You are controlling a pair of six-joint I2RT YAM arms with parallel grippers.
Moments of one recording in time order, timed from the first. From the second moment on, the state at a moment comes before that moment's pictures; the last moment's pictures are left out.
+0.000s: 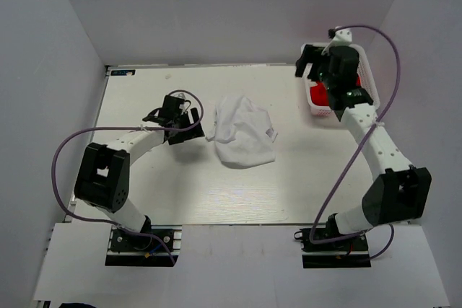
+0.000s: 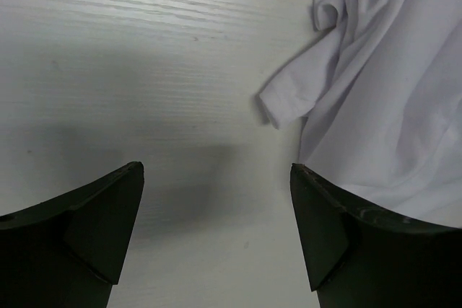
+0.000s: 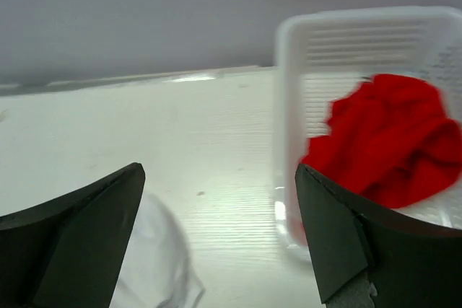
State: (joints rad) left arm -0.30 1.58 0.97 -0.31 0.05 -0.52; right arm 0.16 1.50 1.40 -0.15 0.08 0.18
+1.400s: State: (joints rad) left arm -0.51 1.88 1.15 -0.25 -0.05 -0.51; right arm 0.55 1.54 0.70 -0.05 -0.09 0.35
